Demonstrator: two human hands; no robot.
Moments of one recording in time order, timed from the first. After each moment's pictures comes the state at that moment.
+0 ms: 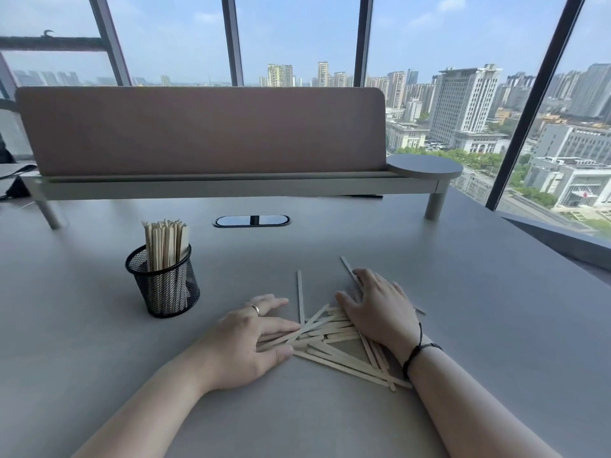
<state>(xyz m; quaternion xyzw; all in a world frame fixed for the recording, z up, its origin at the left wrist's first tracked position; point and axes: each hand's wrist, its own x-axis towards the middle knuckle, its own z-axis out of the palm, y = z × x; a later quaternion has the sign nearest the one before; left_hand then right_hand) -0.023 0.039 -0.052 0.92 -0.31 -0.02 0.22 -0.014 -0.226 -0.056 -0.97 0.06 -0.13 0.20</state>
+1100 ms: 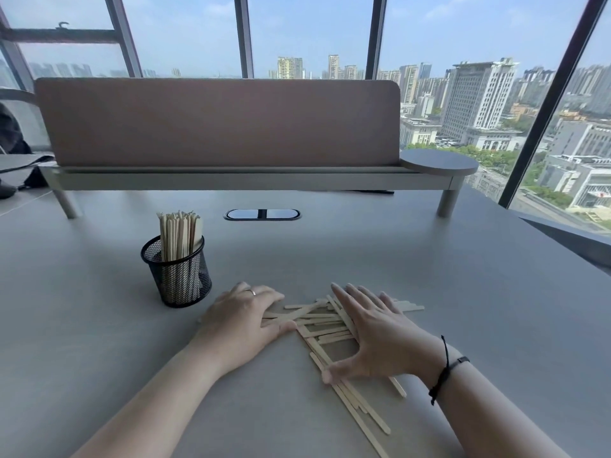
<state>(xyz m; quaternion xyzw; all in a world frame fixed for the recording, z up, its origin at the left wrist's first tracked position) -0.020 0.042 -0.048 0.97 -0.20 0.08 0.13 -0.061 -0.209 -0.033 -0.98 -0.14 0.08 0.14</state>
